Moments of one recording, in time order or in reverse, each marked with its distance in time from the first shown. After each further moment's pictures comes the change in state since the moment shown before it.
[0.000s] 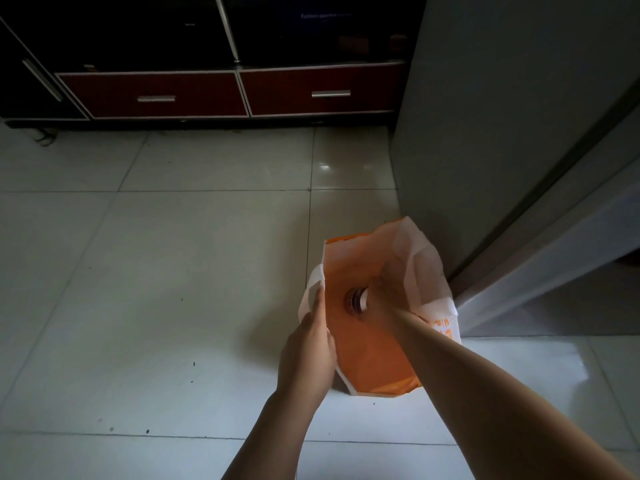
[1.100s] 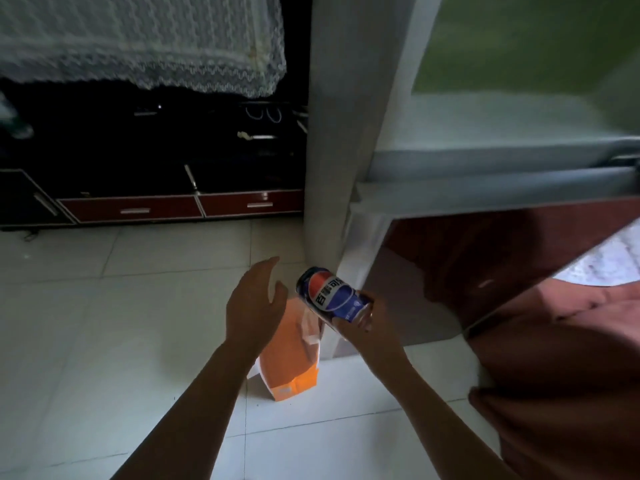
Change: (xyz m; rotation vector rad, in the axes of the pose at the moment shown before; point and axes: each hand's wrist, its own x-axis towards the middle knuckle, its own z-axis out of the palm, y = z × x) left_hand -0.118 0.269 -0.277 -0.155 0.273 0.347; right_hand -0.355 -0.096 -0.483 0.758 -0.047 -0.273
